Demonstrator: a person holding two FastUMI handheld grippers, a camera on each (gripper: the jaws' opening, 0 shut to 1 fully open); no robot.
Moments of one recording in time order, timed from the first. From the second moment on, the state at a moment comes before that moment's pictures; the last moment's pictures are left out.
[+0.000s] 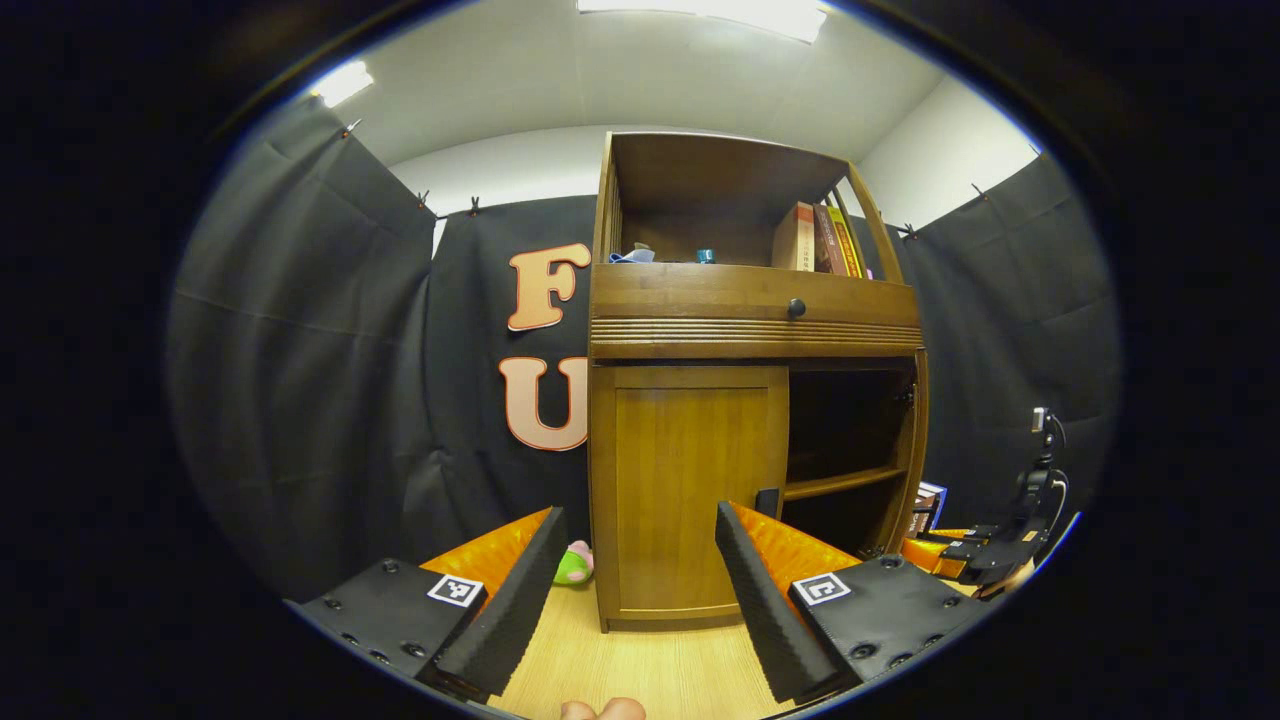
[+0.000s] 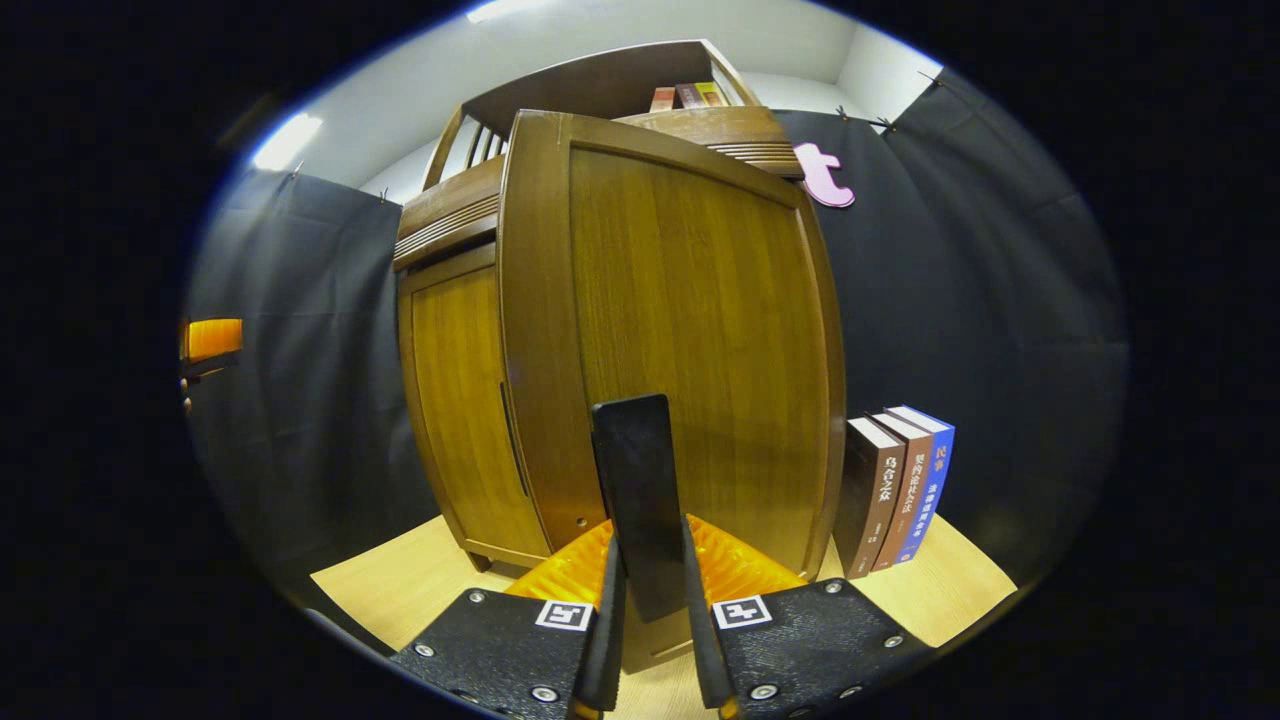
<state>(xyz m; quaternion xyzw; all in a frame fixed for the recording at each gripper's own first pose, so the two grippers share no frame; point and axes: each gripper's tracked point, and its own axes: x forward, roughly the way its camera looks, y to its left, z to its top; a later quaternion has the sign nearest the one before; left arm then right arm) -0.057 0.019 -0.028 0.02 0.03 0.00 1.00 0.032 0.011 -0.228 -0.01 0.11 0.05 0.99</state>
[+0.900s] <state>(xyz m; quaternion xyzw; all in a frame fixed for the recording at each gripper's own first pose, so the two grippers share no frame) -0.065 -0.023 -0.023 0.03 0.03 -0.03 1.00 -0.005 -0.057 -0.213 -0.02 0.11 0.01 0.99</state>
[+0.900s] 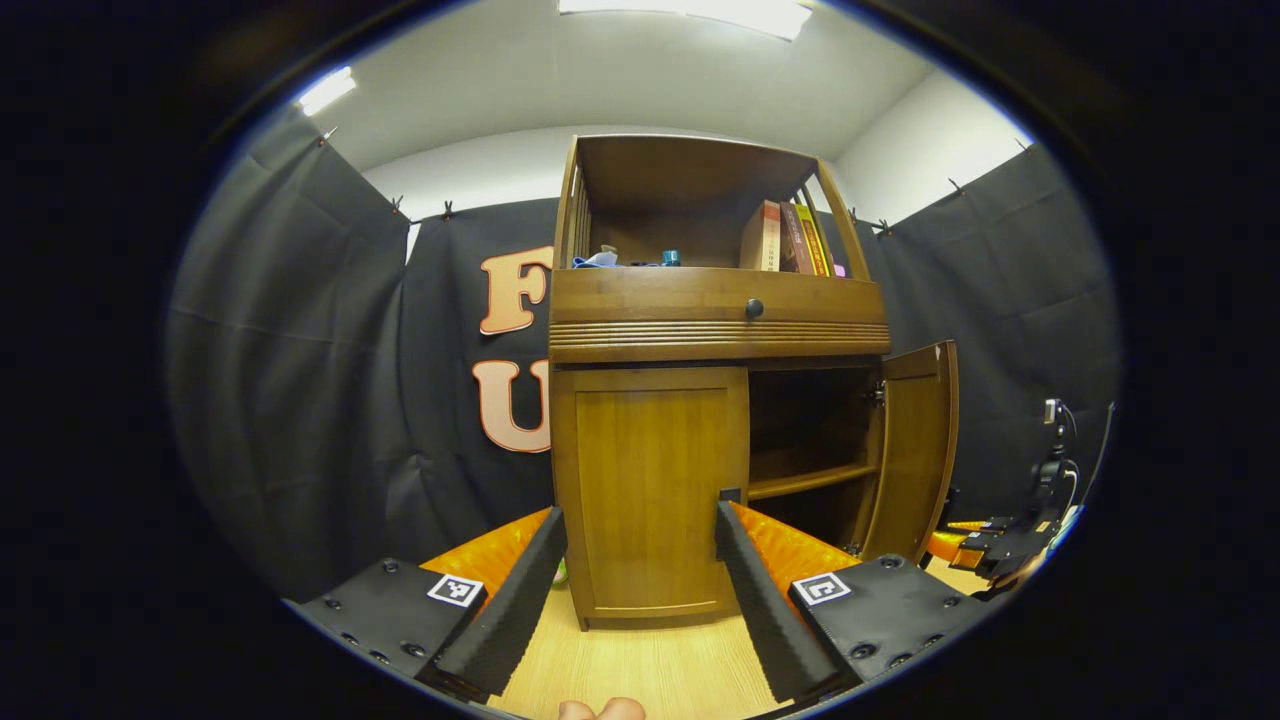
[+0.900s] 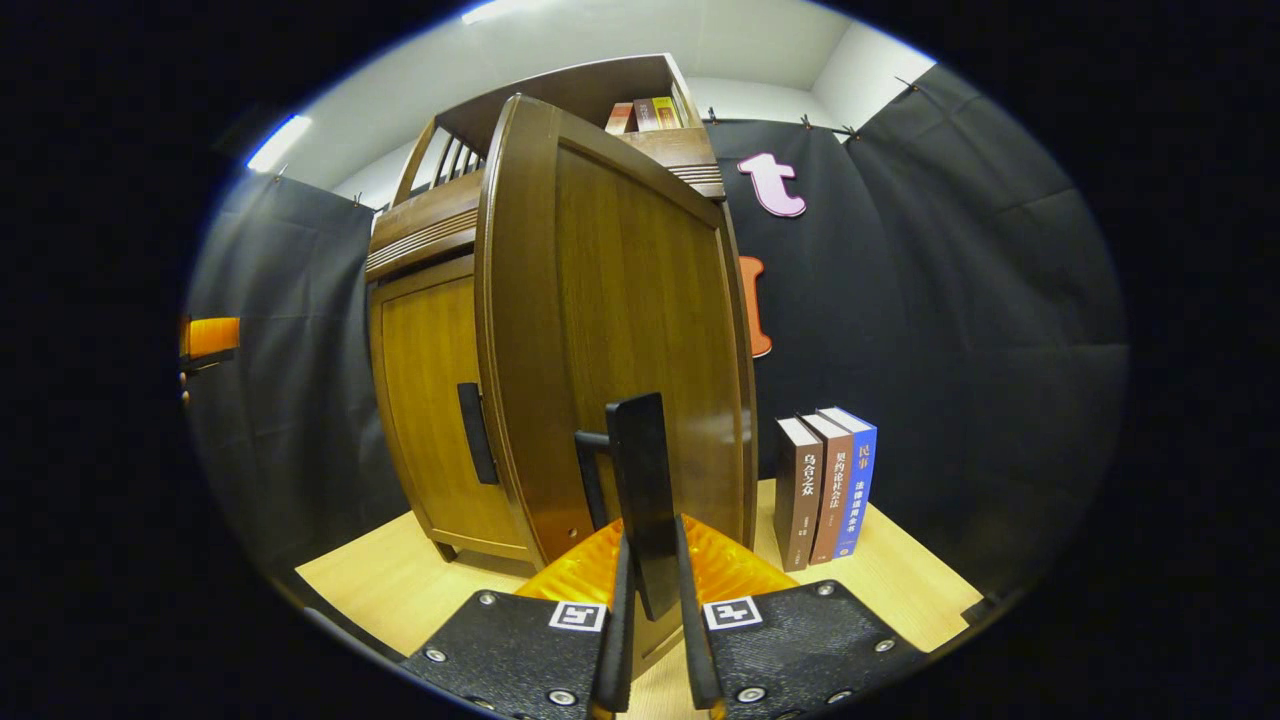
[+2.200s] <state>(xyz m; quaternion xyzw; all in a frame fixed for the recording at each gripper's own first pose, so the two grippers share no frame) -0.057 -0.078 -0.030 0.03 0.04 -0.07 1.00 -0.025 -0.142 -0.196 -0.02 0.10 -0.05 0.99</state>
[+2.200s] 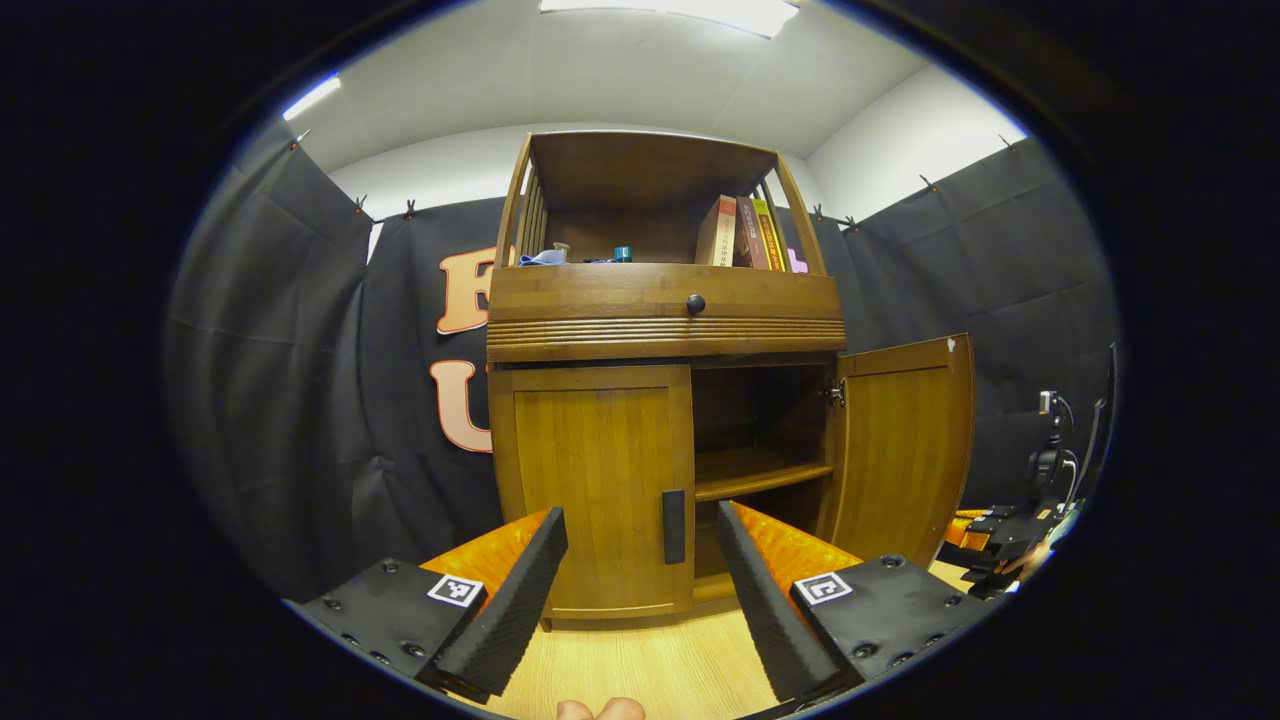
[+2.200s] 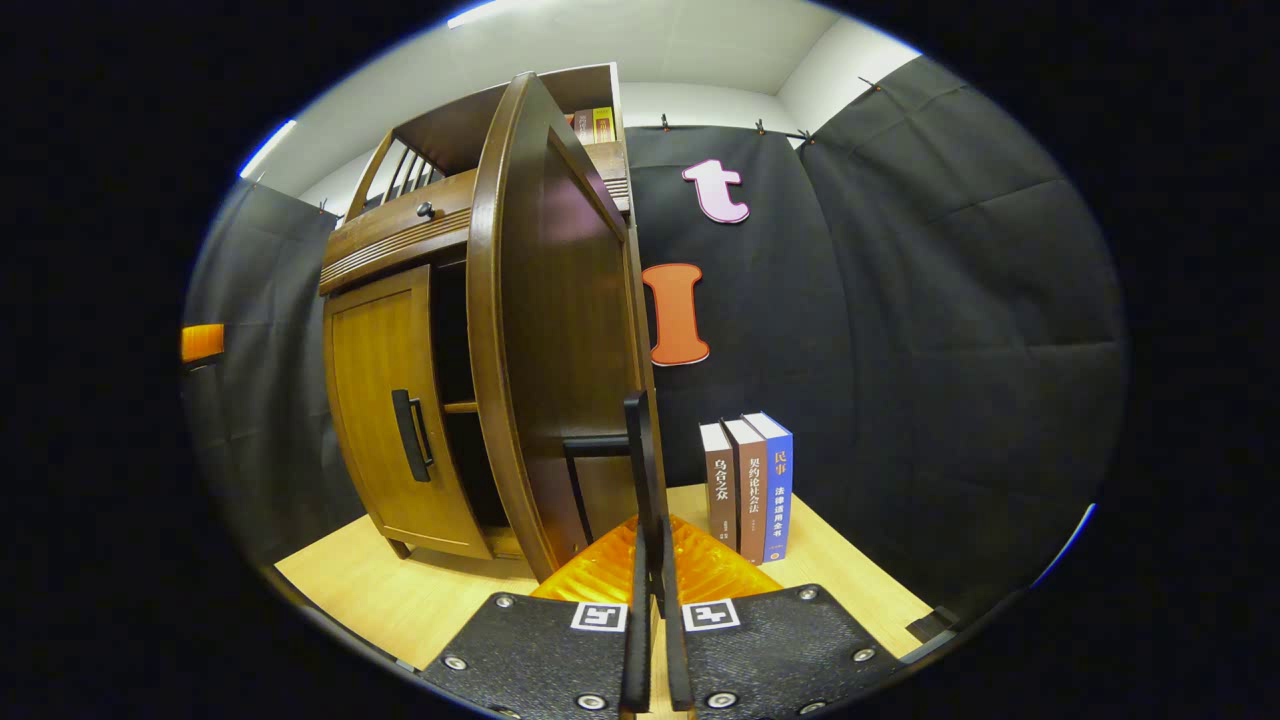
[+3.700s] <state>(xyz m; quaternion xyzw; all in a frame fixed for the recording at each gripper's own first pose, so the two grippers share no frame) -0.022 -0.076 -0.062 0.02 0.05 -0.07 1.00 -0.068 -0.193 -0.146 -0.01 0.05 -0.14 0.99</state>
